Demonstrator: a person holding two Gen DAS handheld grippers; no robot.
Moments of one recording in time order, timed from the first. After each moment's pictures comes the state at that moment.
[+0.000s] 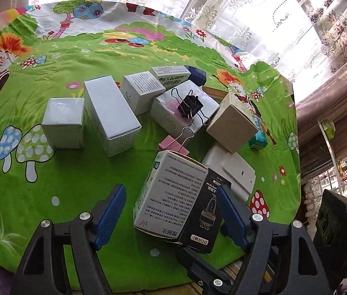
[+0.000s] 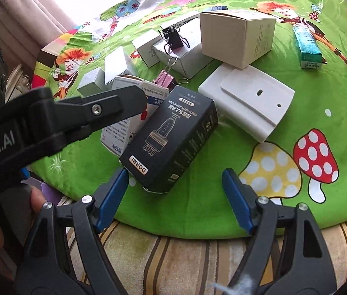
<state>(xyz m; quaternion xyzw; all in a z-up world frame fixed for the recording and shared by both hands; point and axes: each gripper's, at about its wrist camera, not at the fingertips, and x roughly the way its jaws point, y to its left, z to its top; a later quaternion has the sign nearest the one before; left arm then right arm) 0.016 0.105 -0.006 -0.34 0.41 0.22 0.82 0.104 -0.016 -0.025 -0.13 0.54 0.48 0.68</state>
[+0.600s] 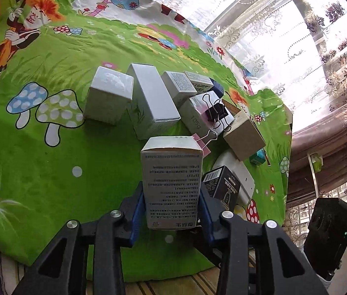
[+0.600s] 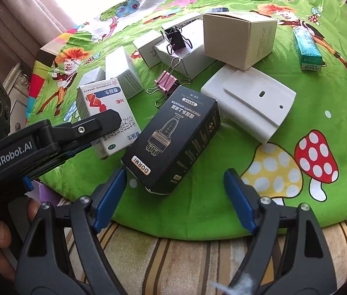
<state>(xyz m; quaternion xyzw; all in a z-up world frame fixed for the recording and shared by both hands) -0.042 0.118 -0.021 -0.44 0.34 0.23 0.80 0.098 -0.009 -0.023 -0.13 0.53 0.47 0.69</state>
